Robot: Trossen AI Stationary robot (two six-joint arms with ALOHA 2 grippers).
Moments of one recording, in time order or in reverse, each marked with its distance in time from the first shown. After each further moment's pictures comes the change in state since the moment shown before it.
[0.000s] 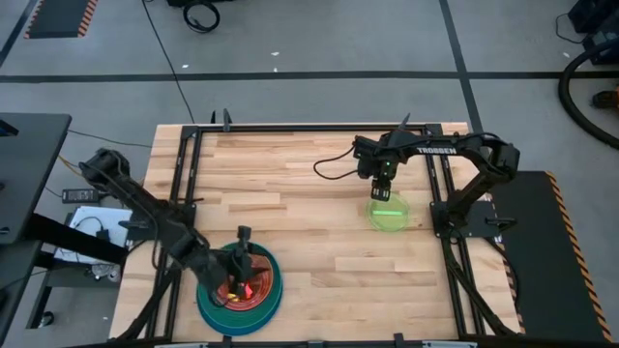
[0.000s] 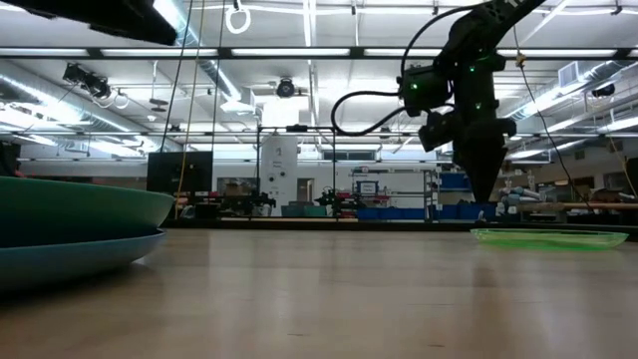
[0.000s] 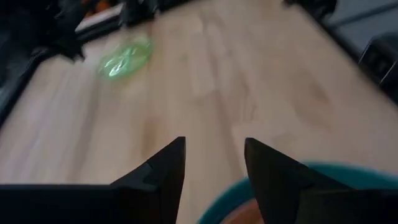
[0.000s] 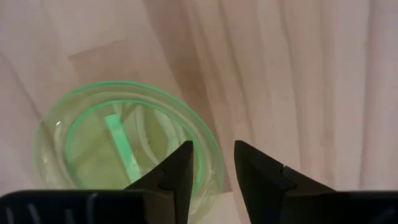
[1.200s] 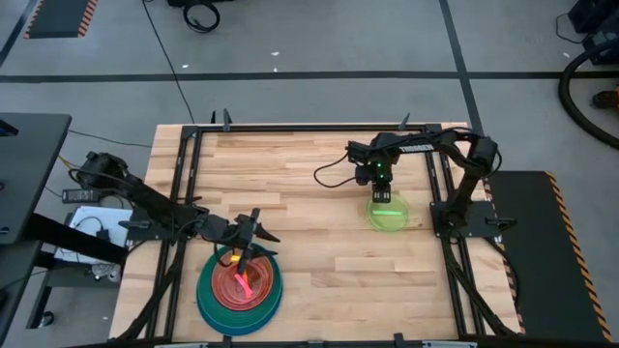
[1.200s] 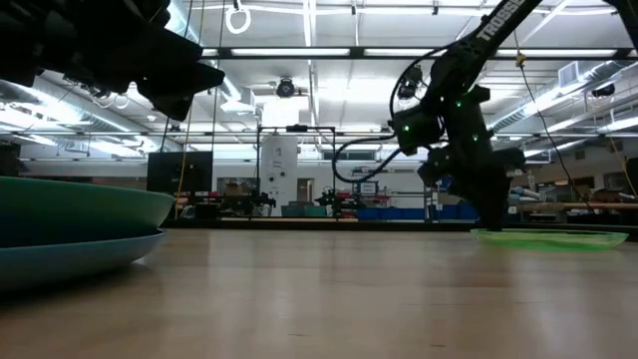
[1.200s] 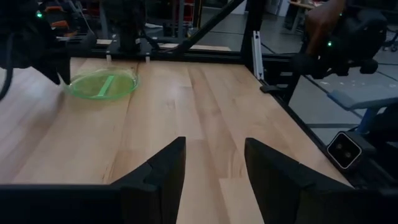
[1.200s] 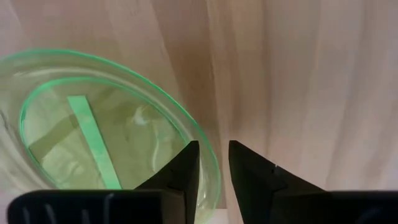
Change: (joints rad) left arm 0.325 -0.021 -0.424 0.871 0.444 -0.042; right arm -0.040 0.188 0.003 0.007 -0.028 -0.185
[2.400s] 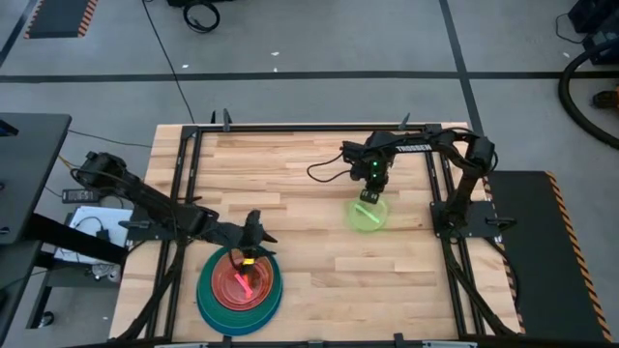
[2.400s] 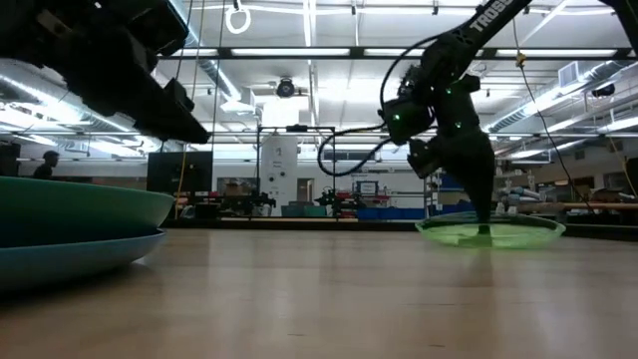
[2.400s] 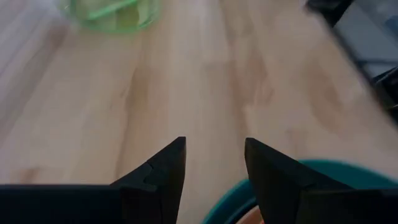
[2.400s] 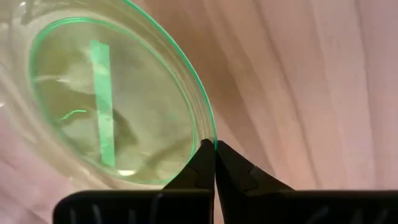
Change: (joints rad) left arm -0.003 -0.007 0.155 -0.536 -0.038 -0.120; right arm 0.044 0.017 0.093 -0.081 -0.086 0.365
